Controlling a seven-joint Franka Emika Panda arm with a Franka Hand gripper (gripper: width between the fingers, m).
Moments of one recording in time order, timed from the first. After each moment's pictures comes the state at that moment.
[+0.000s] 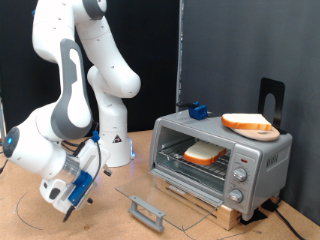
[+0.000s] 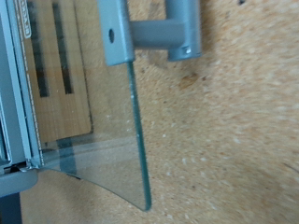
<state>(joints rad) -1.18 0.45 0.57 -2.27 0.33 1.94 -0.23</state>
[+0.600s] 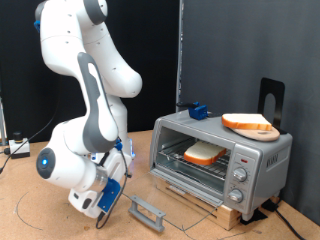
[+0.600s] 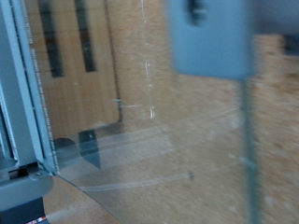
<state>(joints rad) -1.07 0.50 0.59 -2.33 0.30 1.95 -0.18</state>
